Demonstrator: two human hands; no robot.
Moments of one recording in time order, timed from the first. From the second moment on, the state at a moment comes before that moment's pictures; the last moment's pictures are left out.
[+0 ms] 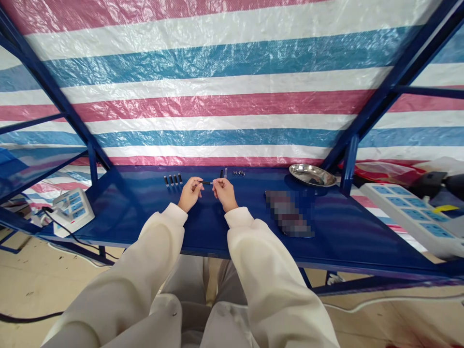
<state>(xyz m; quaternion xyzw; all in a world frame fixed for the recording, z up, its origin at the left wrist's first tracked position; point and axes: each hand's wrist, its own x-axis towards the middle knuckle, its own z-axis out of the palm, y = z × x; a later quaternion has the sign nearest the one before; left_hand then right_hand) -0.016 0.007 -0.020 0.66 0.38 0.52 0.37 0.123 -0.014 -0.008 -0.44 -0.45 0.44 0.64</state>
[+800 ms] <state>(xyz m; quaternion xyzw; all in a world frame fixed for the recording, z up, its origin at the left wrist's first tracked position) -0.020 -0.004 -0.006 0.62 0.50 0.54 0.25 0.136 -0.014 -0.017 -0.48 -0.73 0.17 0.46</state>
